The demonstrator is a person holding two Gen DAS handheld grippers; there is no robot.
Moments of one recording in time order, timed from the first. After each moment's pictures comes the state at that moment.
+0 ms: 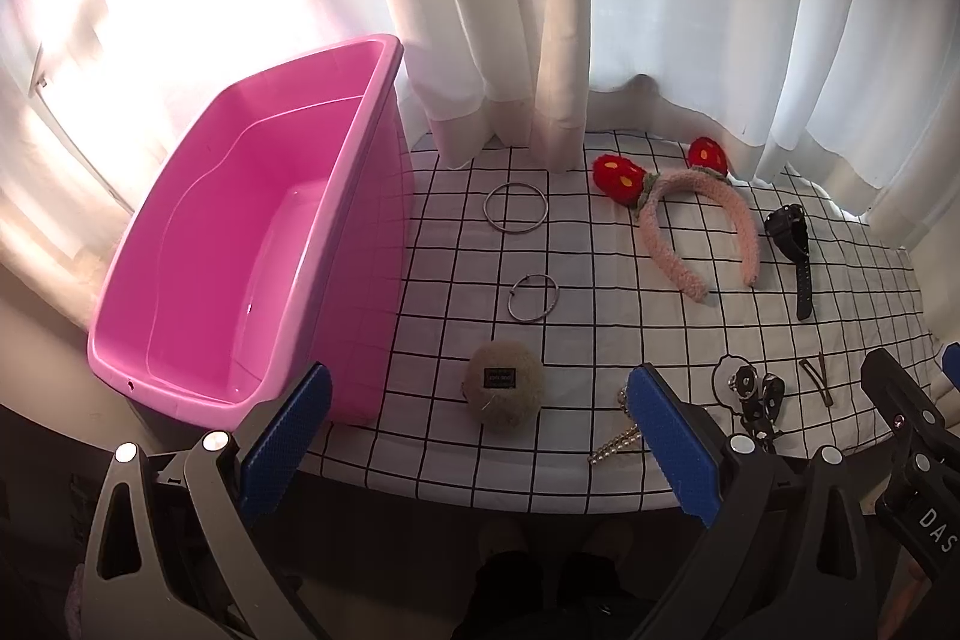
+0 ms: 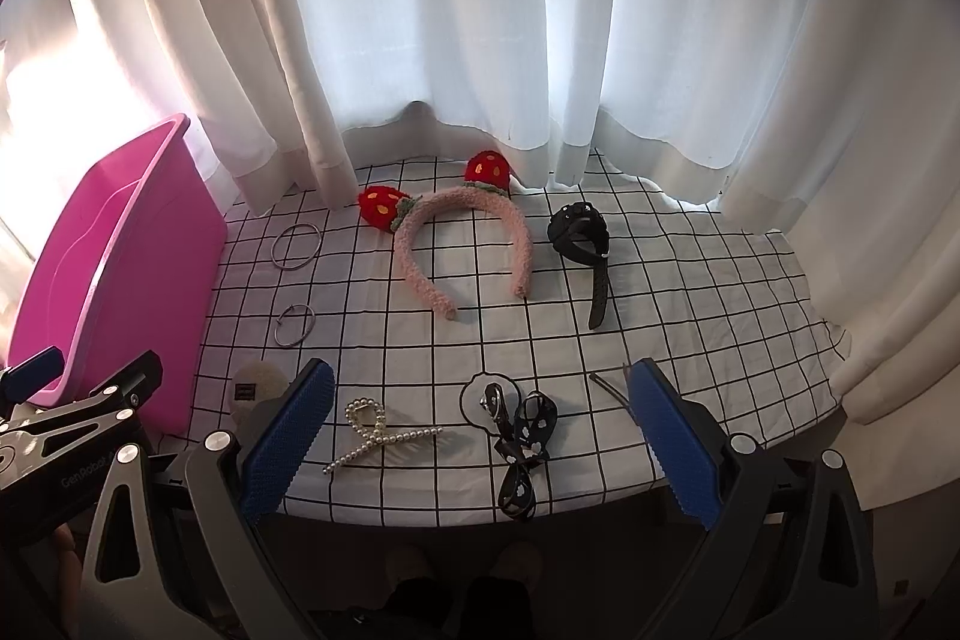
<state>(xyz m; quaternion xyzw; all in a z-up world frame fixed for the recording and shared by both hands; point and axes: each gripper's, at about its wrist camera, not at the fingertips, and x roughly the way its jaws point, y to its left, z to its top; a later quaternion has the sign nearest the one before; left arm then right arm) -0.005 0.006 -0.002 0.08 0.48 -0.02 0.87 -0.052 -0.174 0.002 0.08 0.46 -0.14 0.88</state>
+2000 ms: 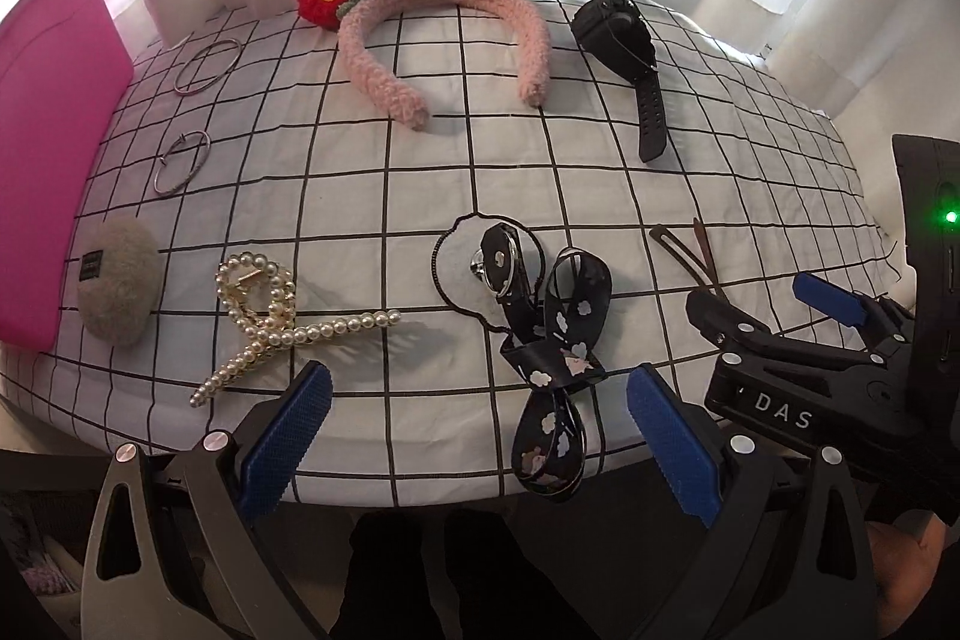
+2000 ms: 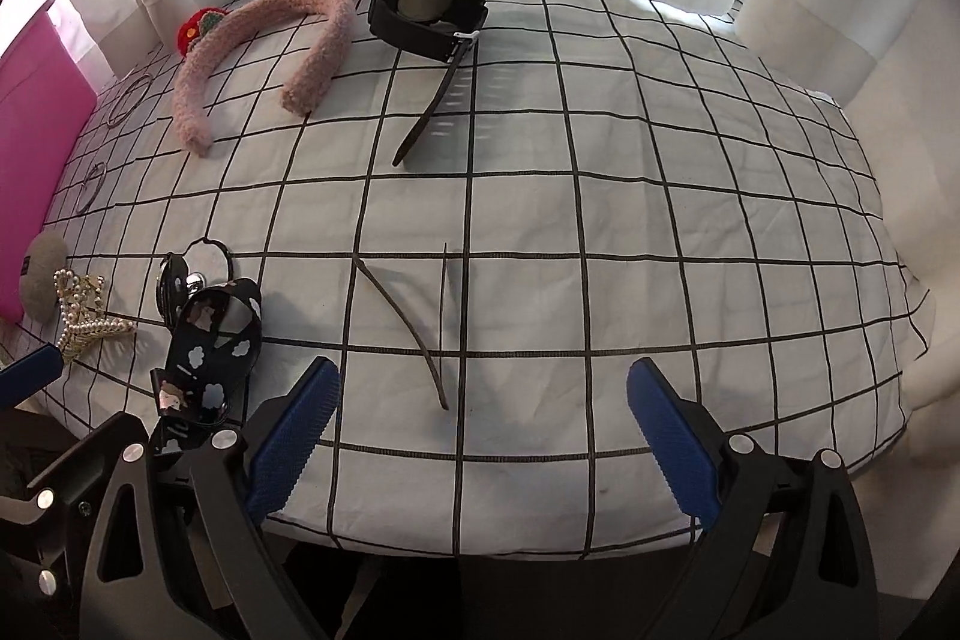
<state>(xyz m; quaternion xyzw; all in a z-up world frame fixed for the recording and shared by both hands) -0.031 -0.178 -0.160 0.06 0.57 -0.15 0.81 -0.046 -0.343 -0.189 0.07 0.57 -0.09 0.82</state>
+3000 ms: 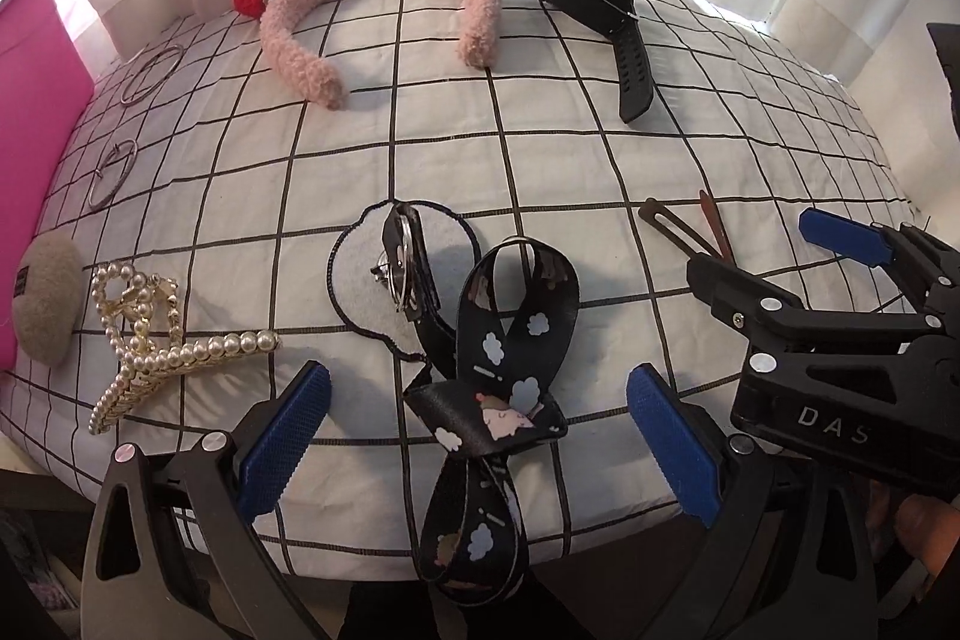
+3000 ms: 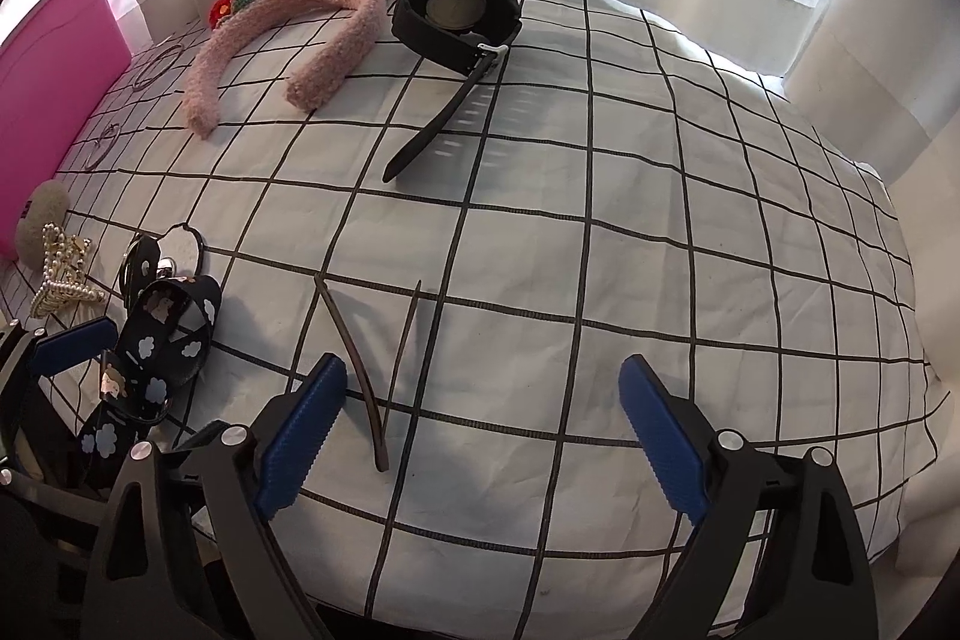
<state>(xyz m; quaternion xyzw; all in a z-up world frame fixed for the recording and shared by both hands) -0.028 -0.219 -0.208 0.09 0.54 -0.15 0.82 -0.036 -0.361 -0.201 0.02 0.54 -0.03 0.84</state>
